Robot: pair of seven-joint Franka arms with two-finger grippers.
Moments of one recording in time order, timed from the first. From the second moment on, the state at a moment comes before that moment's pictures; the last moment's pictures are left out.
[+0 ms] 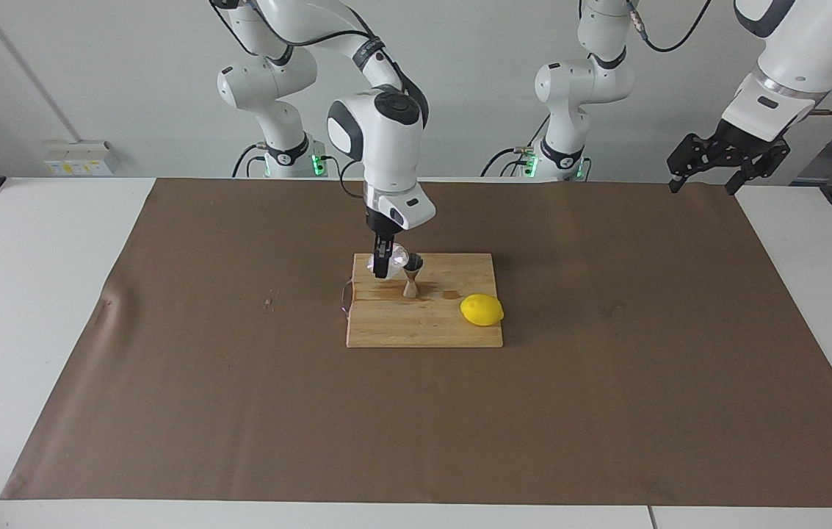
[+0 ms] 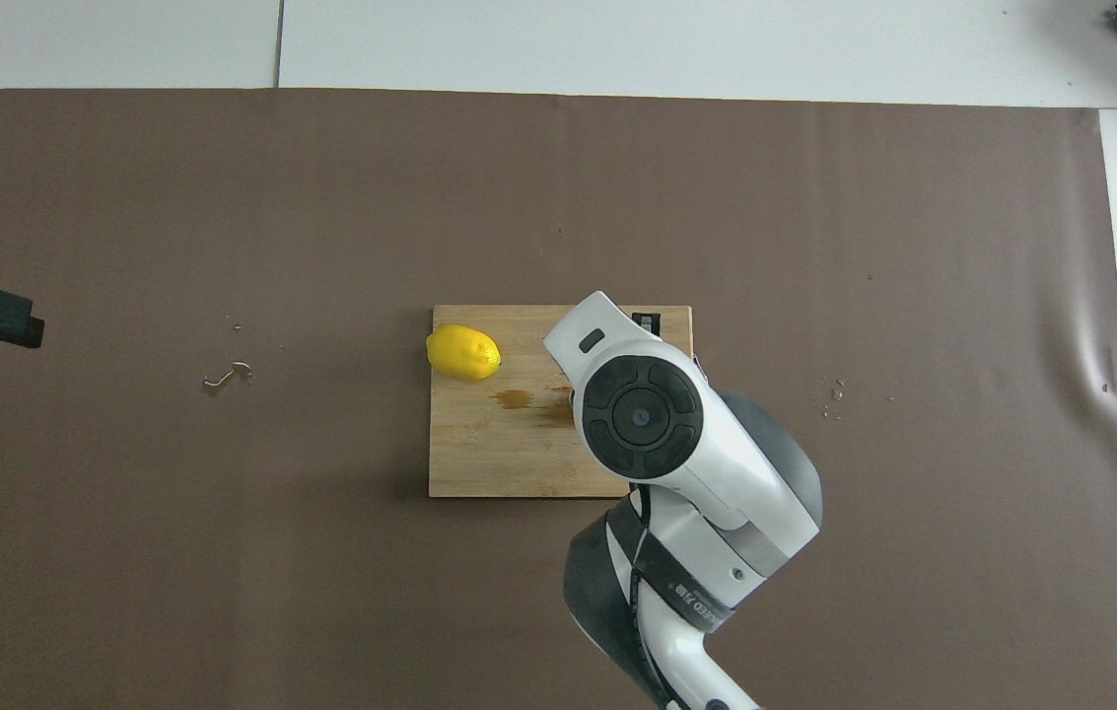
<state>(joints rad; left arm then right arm) 0.02 -0.01 -0.05 -1.50 -0.01 1.46 0.07 0.58 0.16 0.01 -1.90 -0.27 2.11 -0.77</state>
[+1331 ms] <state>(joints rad) 0.02 0.00 -0.05 -1.50 -0.01 1.46 0.07 0.66 0.16 0.02 -1.86 -0.50 1.98 -0.67</state>
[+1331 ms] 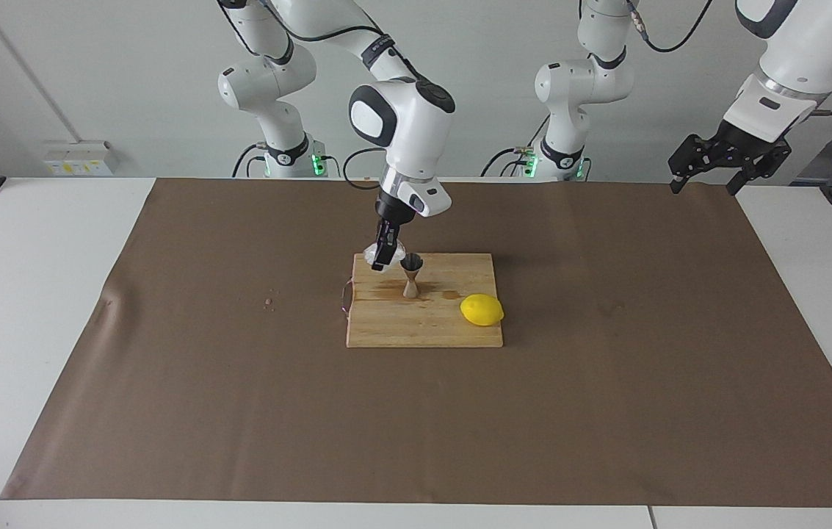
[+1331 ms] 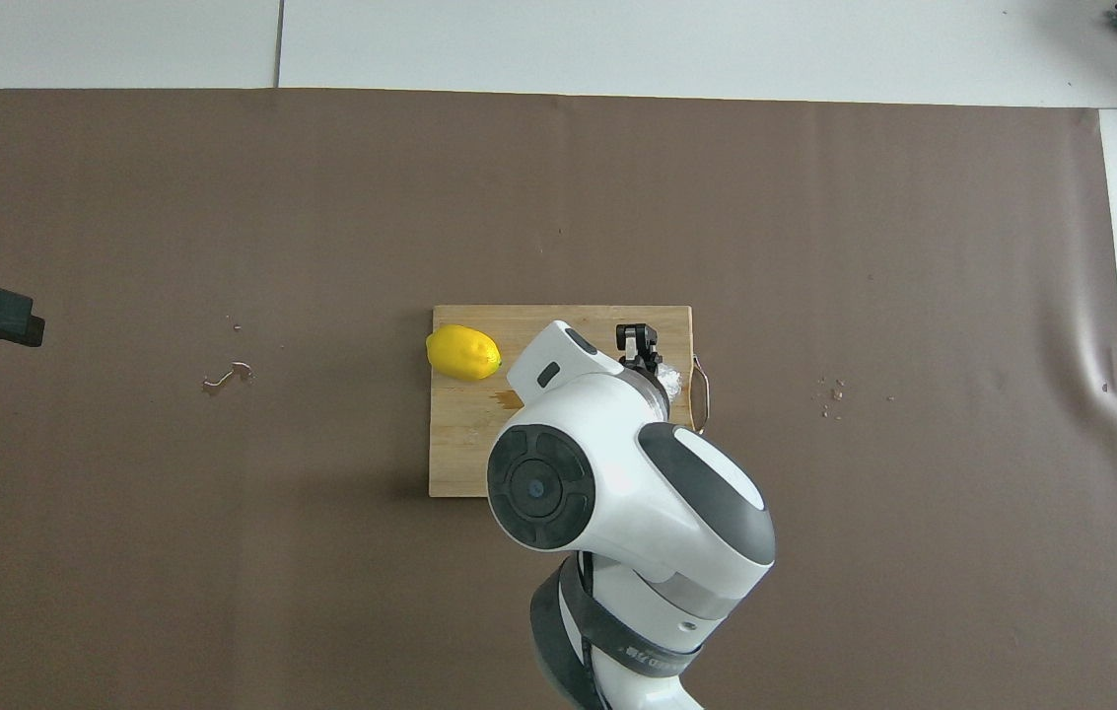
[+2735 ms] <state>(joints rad) 0.02 0.01 -0.04 -1.51 -0.01 1.48 0.07 0.76 0.21 0.02 -1.87 -0.73 1.89 -0.56</state>
